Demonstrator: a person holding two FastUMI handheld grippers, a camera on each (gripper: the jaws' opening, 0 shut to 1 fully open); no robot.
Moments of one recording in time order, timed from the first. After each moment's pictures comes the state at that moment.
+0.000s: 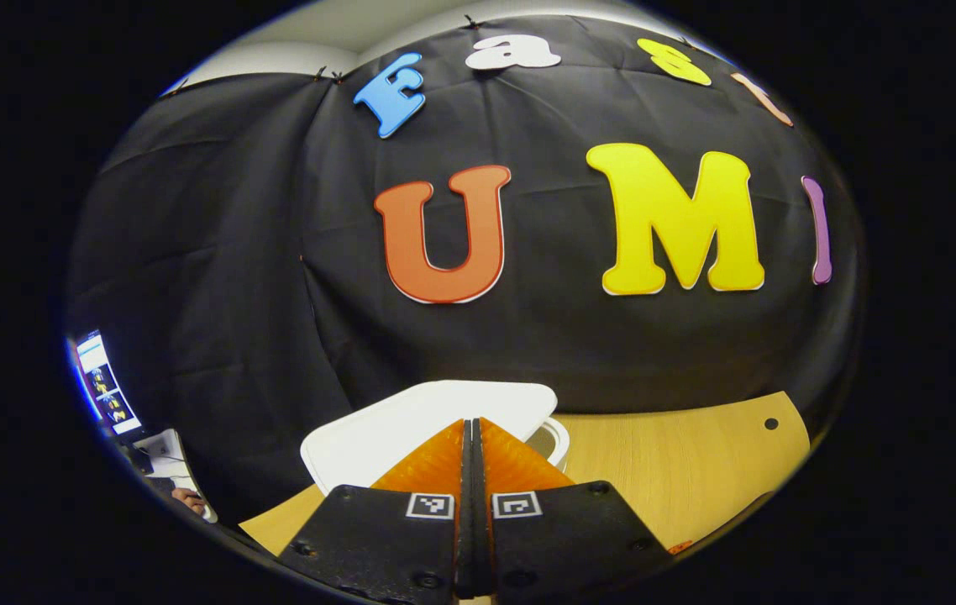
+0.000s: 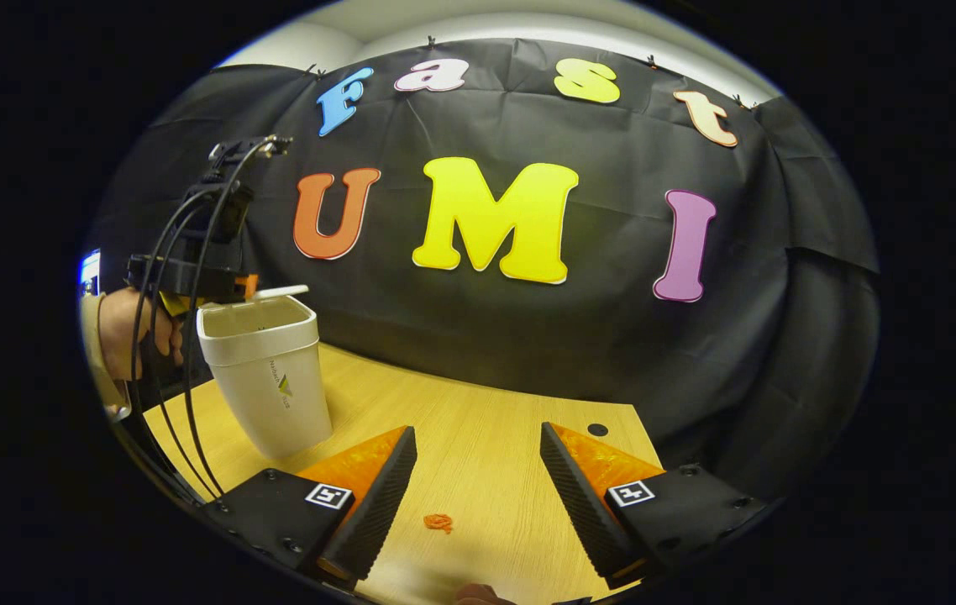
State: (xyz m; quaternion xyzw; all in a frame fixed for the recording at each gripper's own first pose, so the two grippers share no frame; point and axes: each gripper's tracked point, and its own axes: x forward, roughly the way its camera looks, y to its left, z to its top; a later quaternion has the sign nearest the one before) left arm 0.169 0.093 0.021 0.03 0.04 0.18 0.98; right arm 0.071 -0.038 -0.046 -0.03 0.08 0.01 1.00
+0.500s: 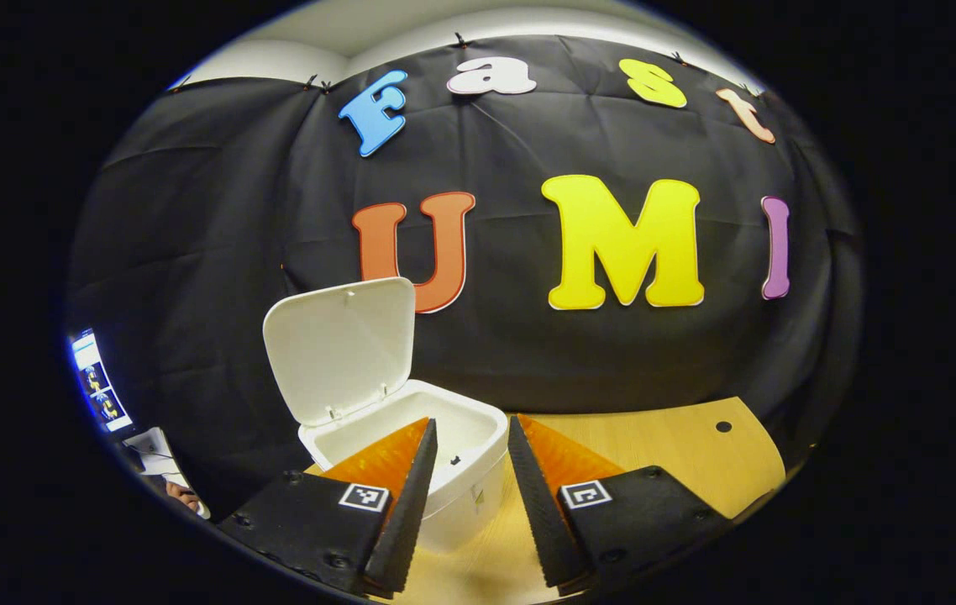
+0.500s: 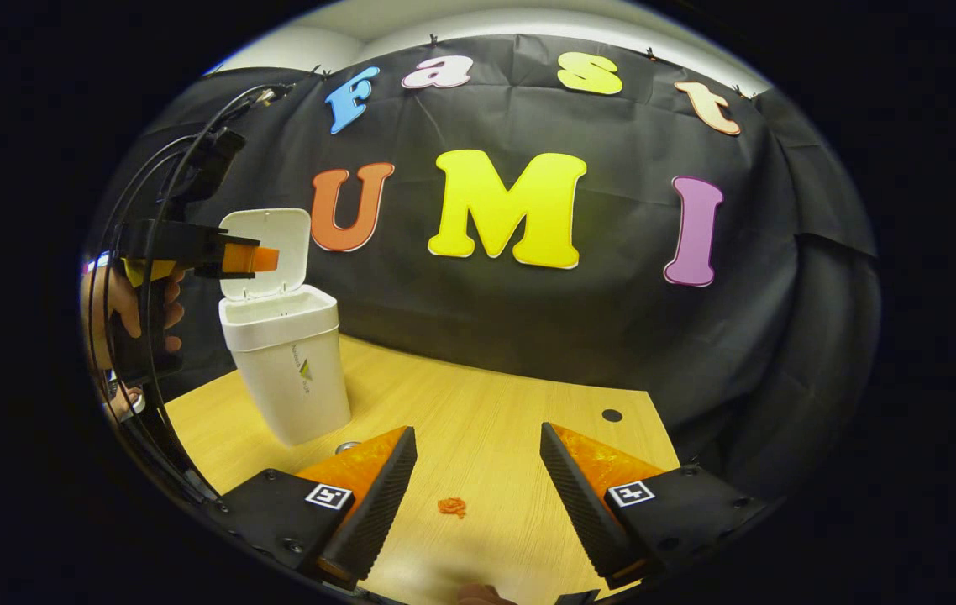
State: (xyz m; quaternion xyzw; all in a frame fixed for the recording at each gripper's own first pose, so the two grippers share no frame) left arm 0.107 0.036 0.015 0.02 0.04 0.11 0.99; right arm 0.049 -0.027 -0.073 -0.03 0.10 0.04 0.99
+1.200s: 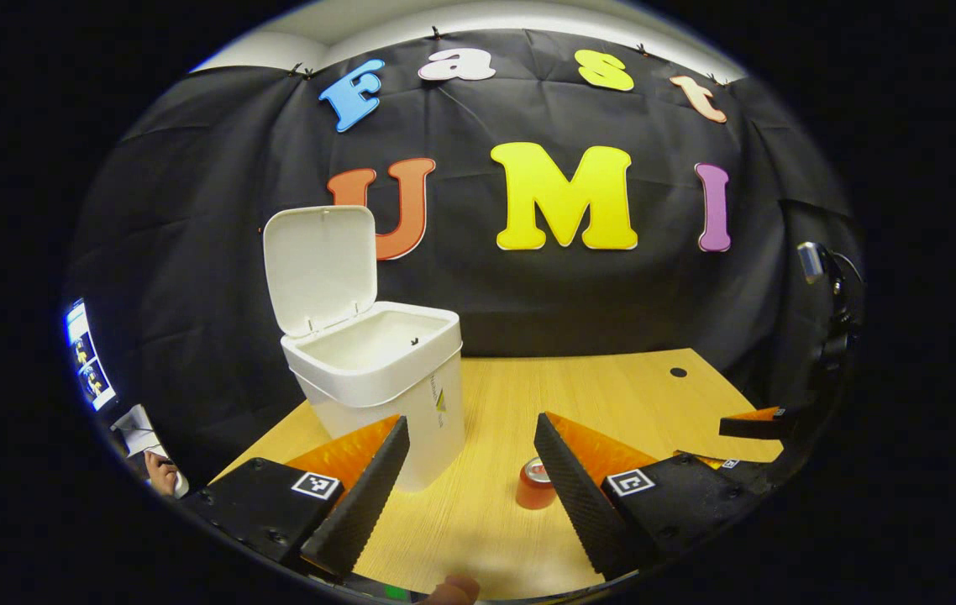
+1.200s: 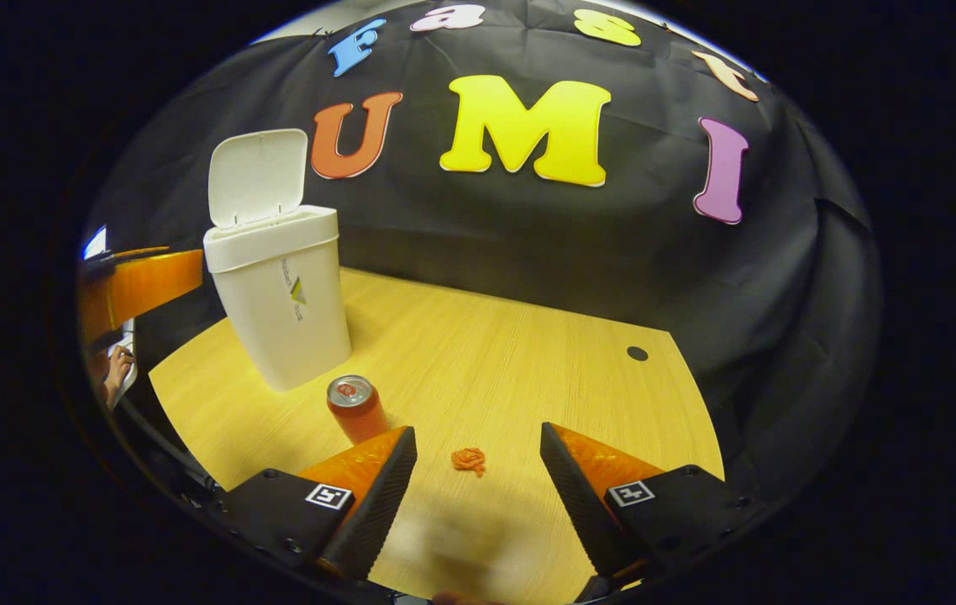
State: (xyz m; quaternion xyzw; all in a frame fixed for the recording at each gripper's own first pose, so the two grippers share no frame) left arm 0.013 -0.004 -0.089 0.02 0.10 0.05 0.99; right arm 0.078 -0.009 -0.184 -0.05 0.22 0.04 0.97
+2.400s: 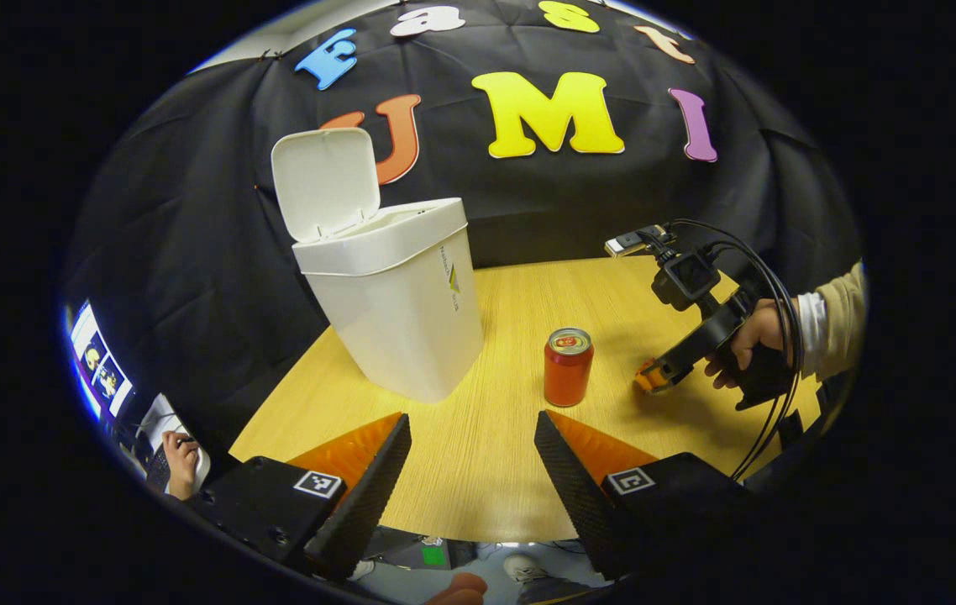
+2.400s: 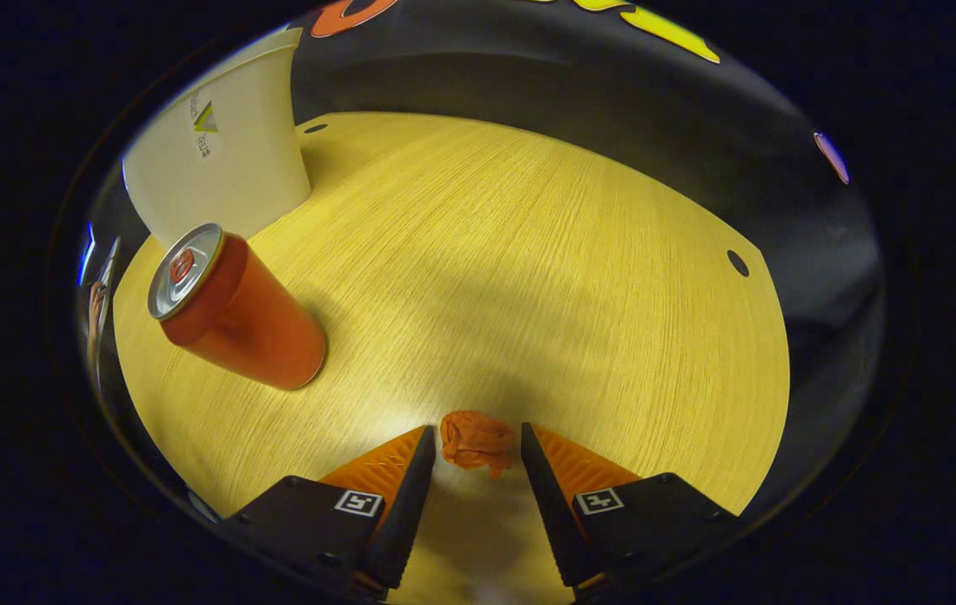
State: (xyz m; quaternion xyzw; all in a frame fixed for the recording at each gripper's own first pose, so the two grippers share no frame) left arm -0.046 0.012 -0.179 0.08 0.20 0.05 0.97; right arm 0.162 0.001 -0.349 -0.11 0.46 0.08 0.88
